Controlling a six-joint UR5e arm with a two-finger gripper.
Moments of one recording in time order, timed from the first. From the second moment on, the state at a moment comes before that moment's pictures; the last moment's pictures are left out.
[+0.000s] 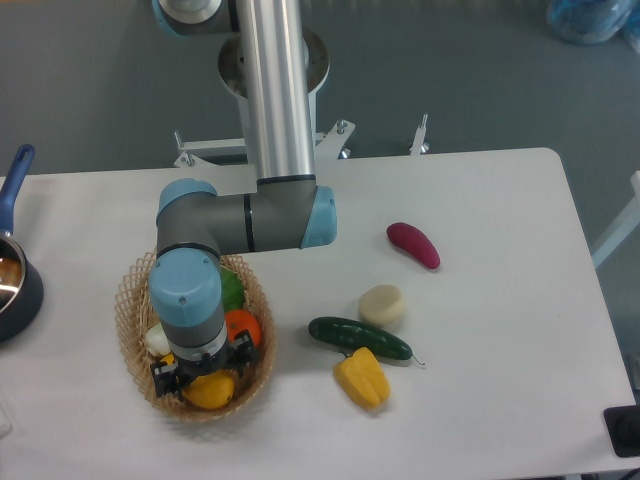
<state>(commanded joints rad) 2.10 -2.19 -1.51 -0.92 1.55 -0.29</state>
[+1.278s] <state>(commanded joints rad) 2.10 -2.01 -1.48 -0.94 1.58 -0.12</state>
